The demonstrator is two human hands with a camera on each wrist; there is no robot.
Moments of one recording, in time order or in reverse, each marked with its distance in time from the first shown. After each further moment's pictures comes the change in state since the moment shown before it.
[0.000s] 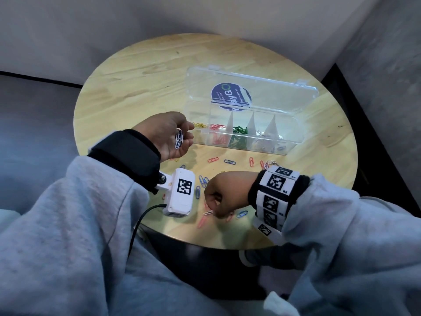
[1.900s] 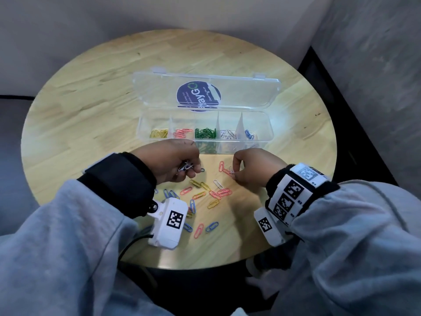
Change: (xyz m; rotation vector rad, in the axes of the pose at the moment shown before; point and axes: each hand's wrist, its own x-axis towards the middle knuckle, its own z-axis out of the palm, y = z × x) left_hand 0.017 -0.015 0.075 0.396 -0.263 0.003; right_hand -0.035 0.110 -0.014 0.208 0.473 0.469
